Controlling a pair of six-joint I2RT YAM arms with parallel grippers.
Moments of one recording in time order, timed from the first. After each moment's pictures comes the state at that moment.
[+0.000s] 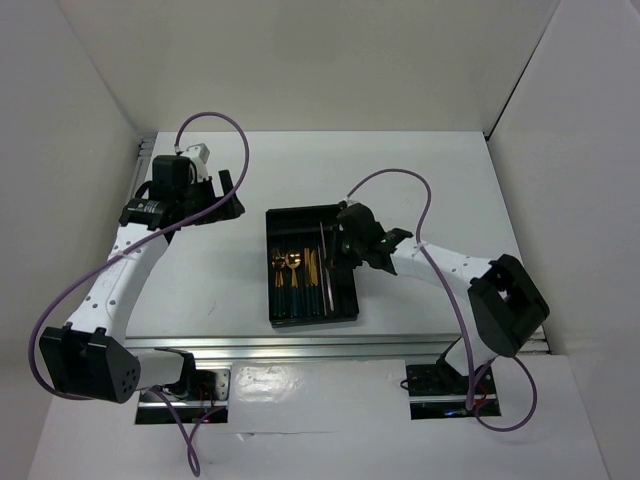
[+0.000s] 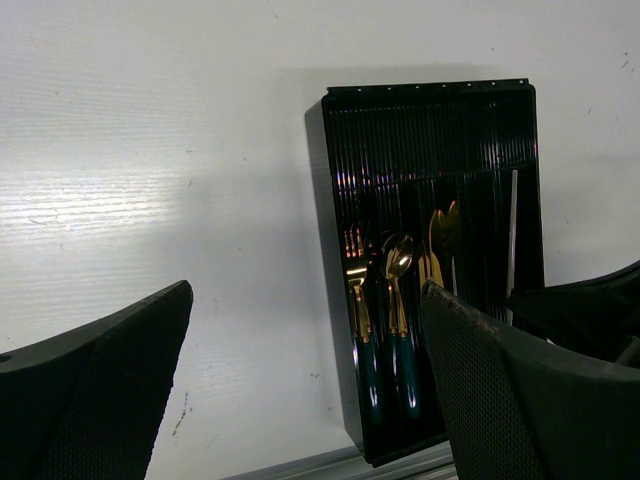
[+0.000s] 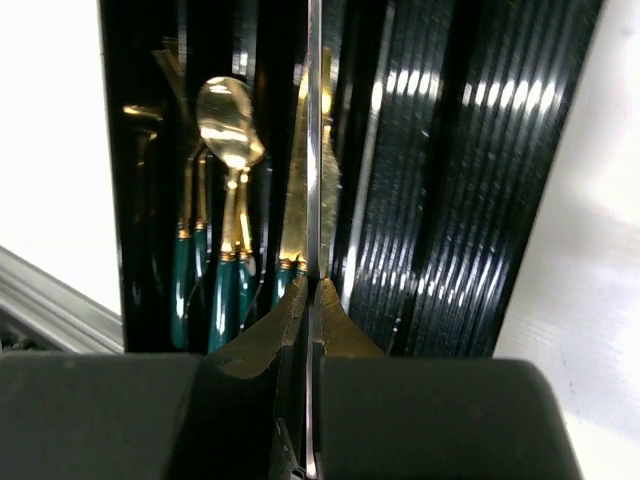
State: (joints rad) left arm -0.12 1.27 1.22 -0.66 0.15 -0.32; right arm 0.70 1.54 0.96 -0.24 -0.06 0.65
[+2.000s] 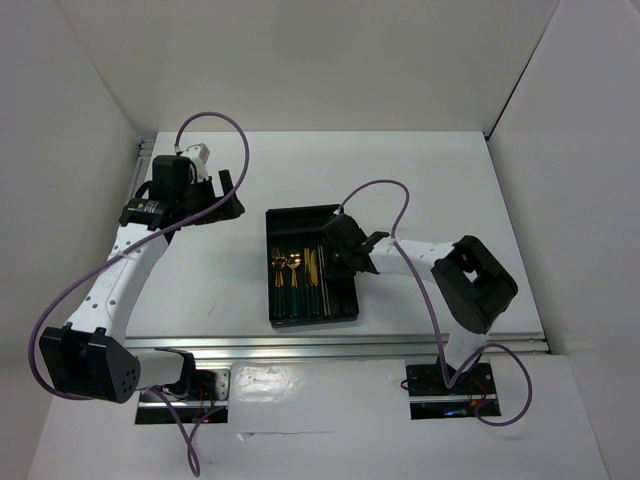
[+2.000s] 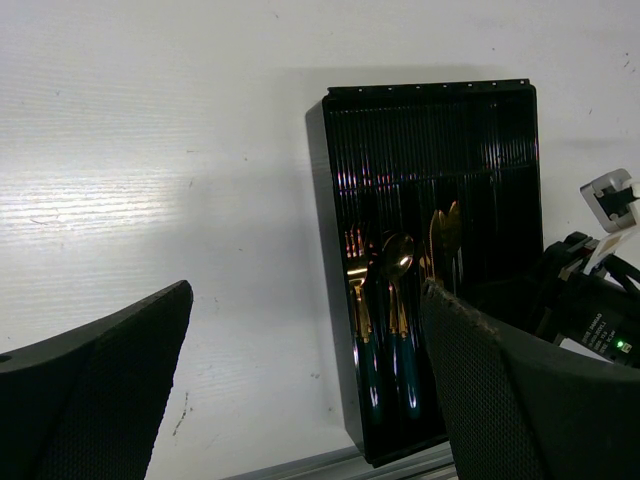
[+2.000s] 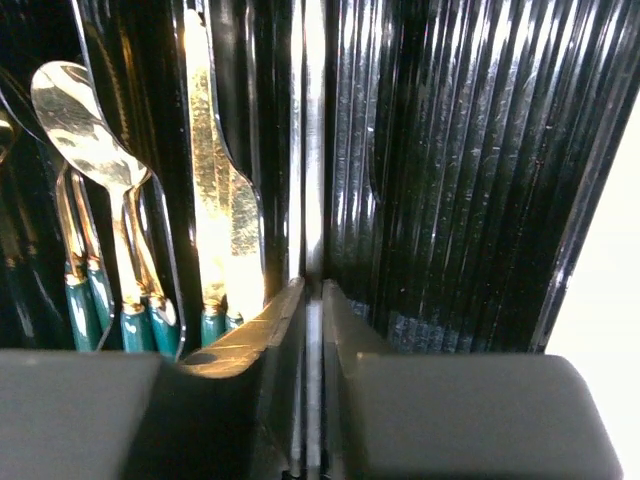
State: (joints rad) left arm -0.12 1.27 1.22 -0.66 0.15 -0.32; right arm 0.73 1.73 0.98 -0.23 0.00 0.71
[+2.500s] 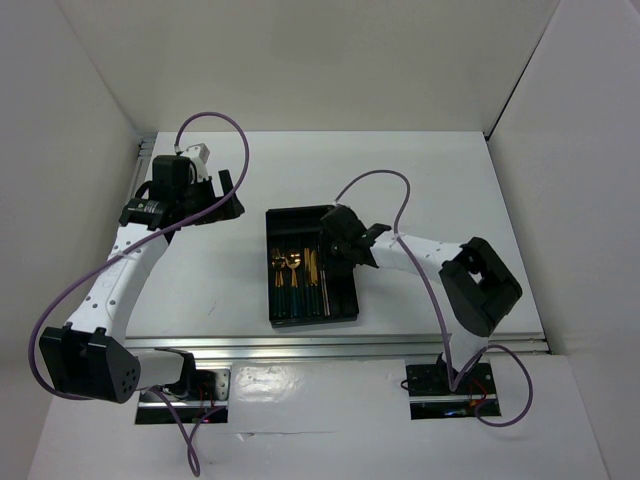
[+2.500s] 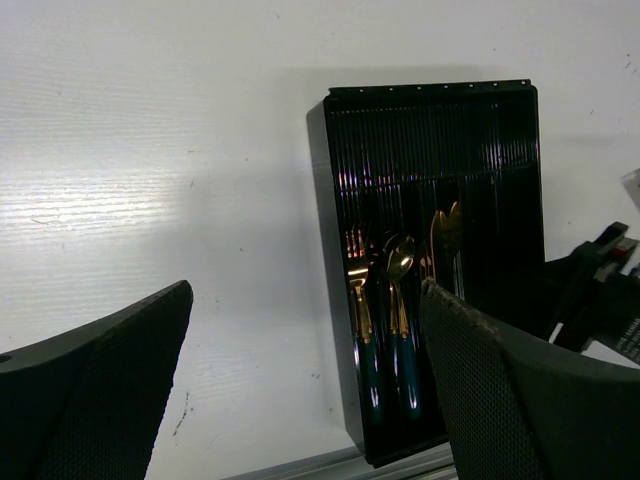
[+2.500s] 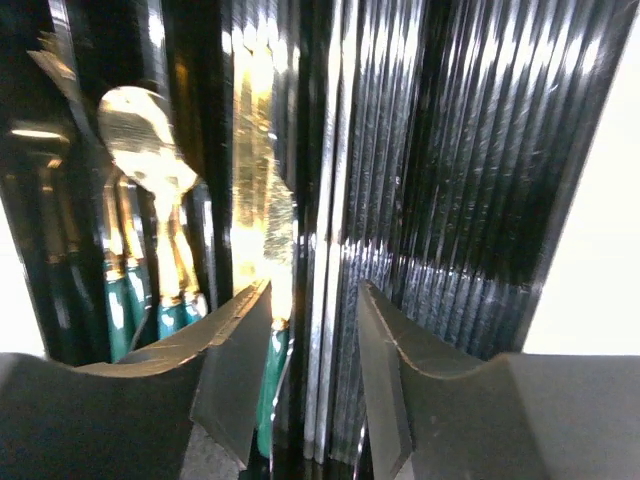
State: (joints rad) left arm -0.12 1.27 1.22 -0.66 0.15 -0.32; right arm 0.73 1.71 1.05 -0.30 0.02 0.68
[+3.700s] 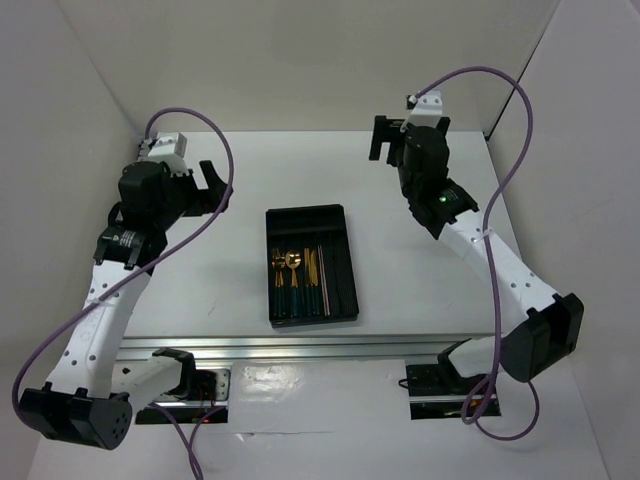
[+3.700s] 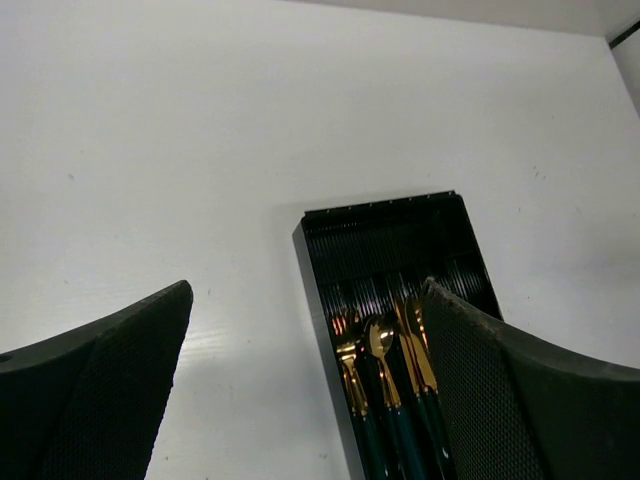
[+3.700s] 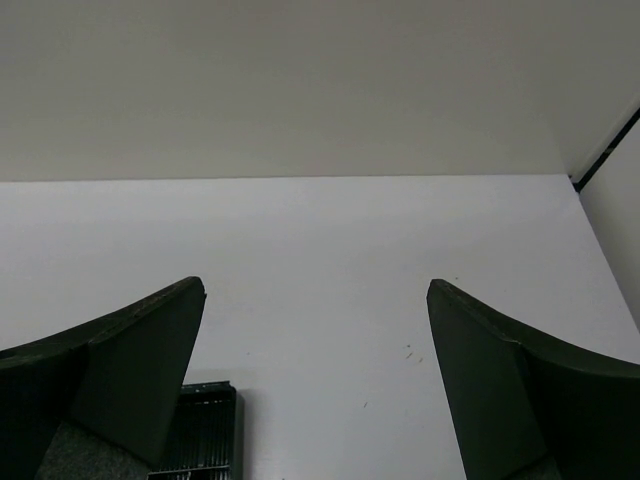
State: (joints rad) left arm -0.12 1.03 1.15 -0.48 0.12 -0.26; right arm 0.47 1.38 1.35 -0.06 0.49 0.07
